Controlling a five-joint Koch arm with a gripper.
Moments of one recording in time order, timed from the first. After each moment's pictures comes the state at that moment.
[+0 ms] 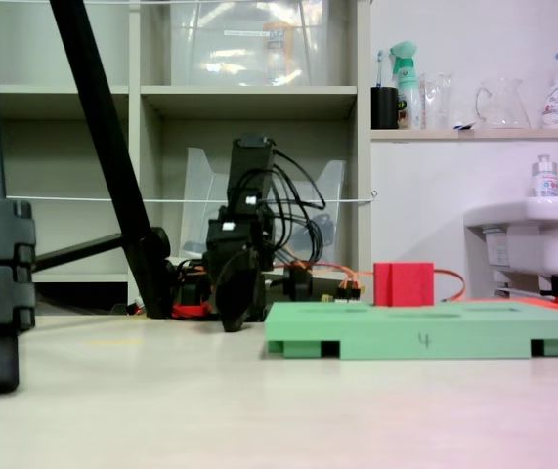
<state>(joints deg) 1.8 128.6 172.2 4.7 6.9</state>
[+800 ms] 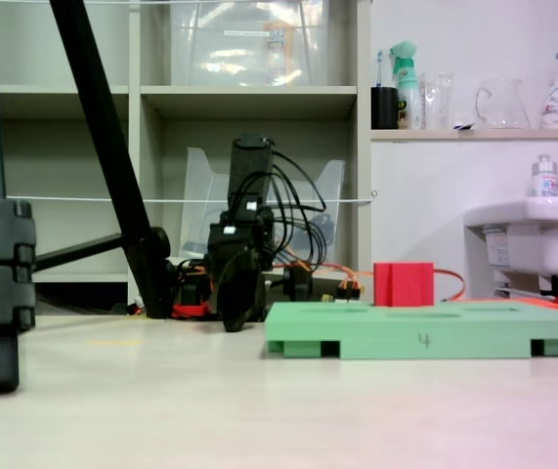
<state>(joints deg) 1.6 128.6 175.3 -1.1 7.2</state>
